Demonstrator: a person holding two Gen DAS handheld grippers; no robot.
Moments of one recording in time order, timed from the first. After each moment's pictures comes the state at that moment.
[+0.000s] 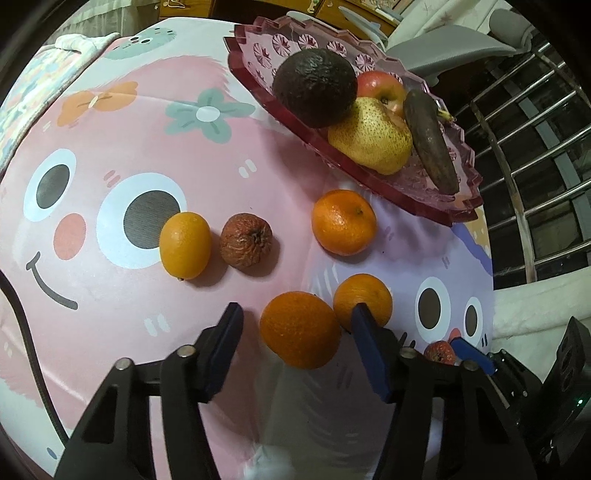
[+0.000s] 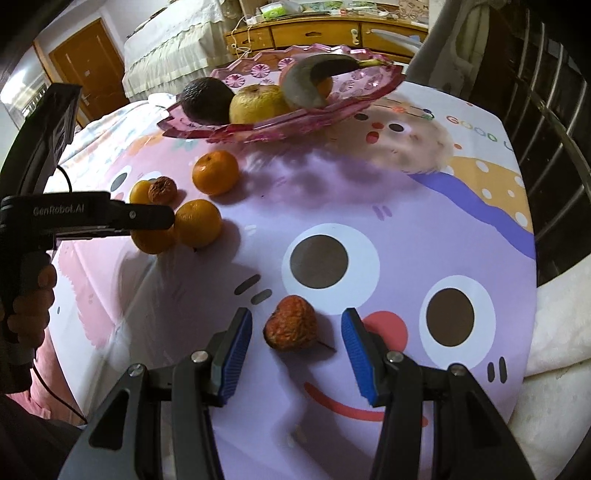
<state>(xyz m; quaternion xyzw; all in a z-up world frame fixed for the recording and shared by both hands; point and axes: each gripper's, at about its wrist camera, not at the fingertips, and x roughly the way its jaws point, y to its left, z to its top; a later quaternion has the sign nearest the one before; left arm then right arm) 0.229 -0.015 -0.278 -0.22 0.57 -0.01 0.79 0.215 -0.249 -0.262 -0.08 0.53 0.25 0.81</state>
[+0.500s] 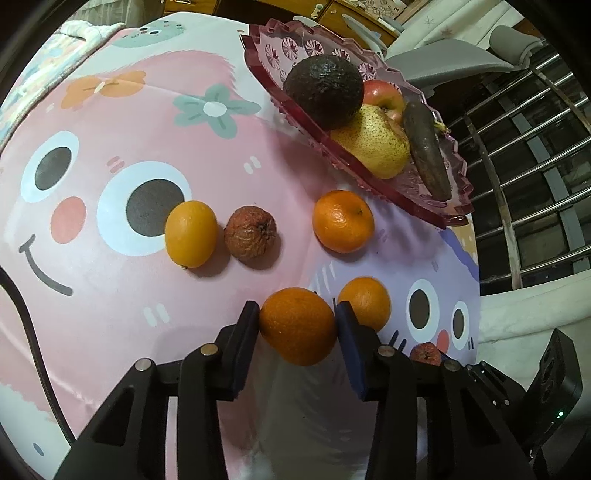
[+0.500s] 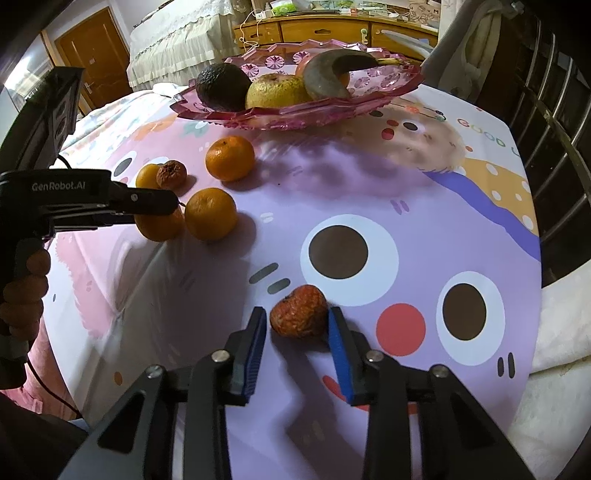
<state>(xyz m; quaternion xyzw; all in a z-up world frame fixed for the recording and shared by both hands) 0.220 -0.008 -0.281 -0.26 0.55 -0.02 0.79 0.204 -0.238 -0.267 -0.10 0.53 0.25 0.80</state>
